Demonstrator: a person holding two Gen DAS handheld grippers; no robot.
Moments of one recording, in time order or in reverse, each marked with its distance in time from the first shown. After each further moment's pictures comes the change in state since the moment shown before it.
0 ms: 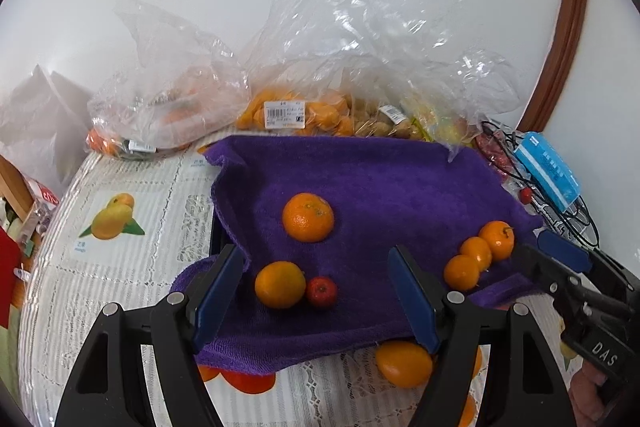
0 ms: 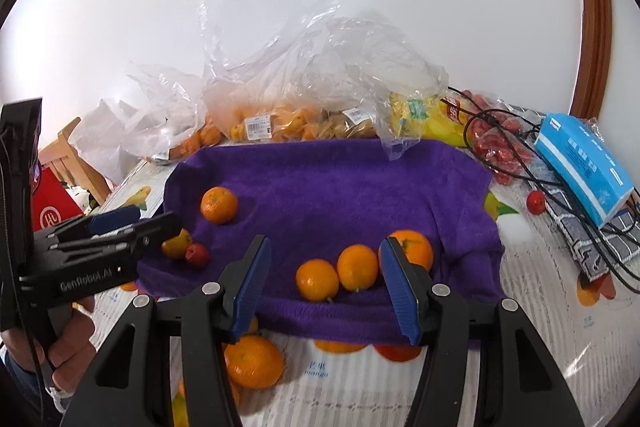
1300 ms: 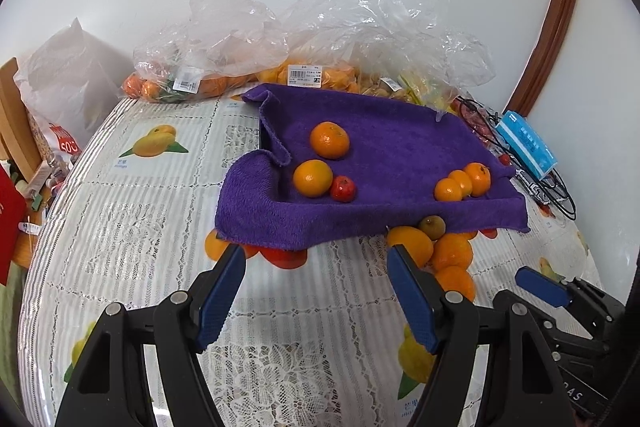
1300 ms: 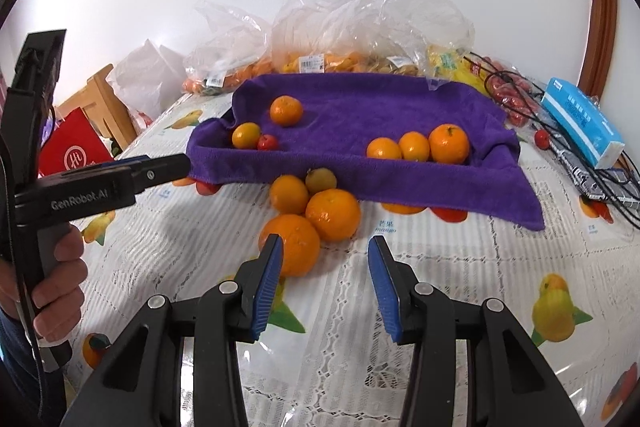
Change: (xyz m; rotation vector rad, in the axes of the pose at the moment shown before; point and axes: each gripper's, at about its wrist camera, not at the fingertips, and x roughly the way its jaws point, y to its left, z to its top) left arm -0.060 0.033 -0.063 -0.051 0.056 -0.041; right arm -0.052 0.051 -0.080 -0.077 0.113 0.036
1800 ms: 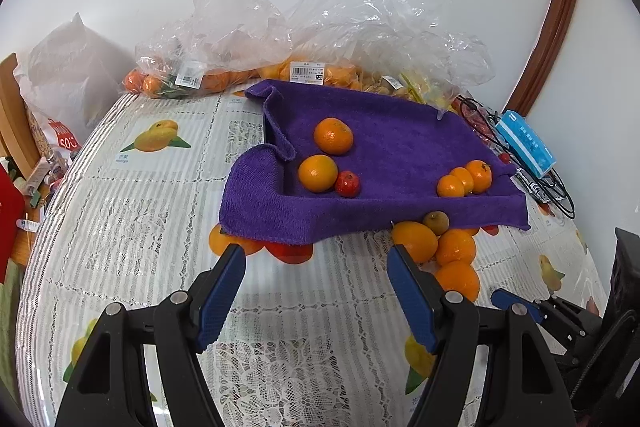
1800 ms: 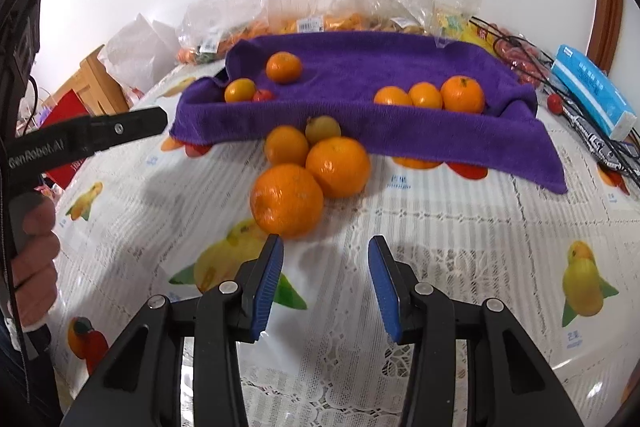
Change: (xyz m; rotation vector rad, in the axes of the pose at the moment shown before) left arm 0.002 0.007 -0.003 -0.010 0.006 -0.010; right arm 0.028 0.002 -0.021 0.011 0.087 -0.003
